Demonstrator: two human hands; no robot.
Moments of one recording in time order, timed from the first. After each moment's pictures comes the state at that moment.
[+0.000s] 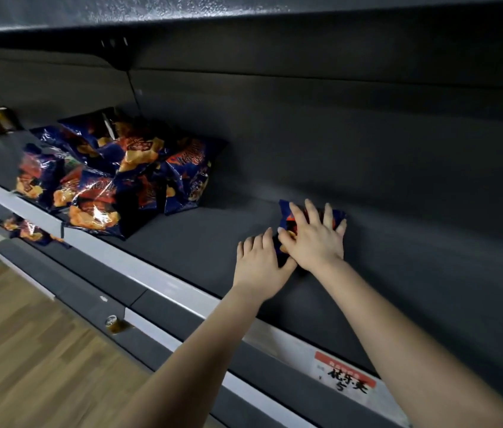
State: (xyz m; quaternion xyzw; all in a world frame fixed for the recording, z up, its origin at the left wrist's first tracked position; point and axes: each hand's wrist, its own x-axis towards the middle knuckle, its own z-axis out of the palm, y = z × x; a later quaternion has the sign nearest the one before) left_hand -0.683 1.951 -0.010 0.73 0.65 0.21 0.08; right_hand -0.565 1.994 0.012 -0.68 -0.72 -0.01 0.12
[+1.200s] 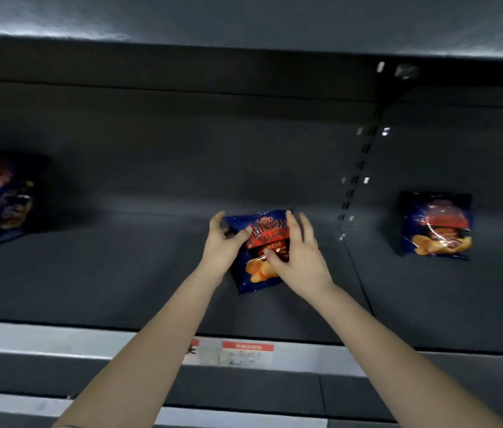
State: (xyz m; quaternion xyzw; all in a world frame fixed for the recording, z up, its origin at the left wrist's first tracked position) left_hand -0.491 1.912 0.033 0.55 0.46 0.42 0.56; right_hand -0.352 1.835 0.024 -0.74 -0.59 0.06 0.31
